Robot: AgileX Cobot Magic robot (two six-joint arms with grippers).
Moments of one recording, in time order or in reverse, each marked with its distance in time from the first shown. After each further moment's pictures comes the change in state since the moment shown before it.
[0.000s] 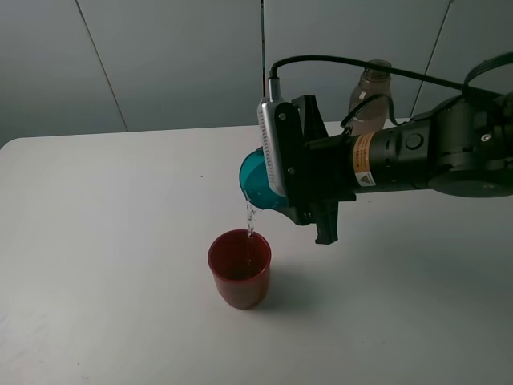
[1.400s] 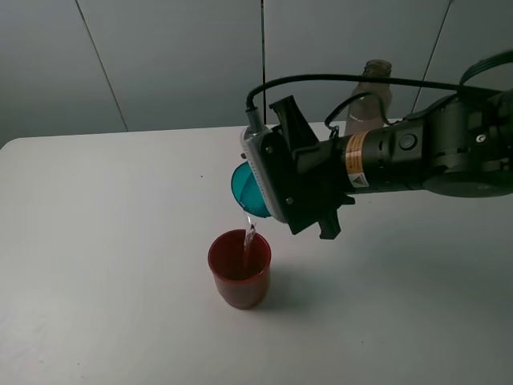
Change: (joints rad) left arm 0.000 0.000 0.000 0.000 0.000 0.000; right arm 0.035 0.000 -0.010 -0.004 0.000 -0.280
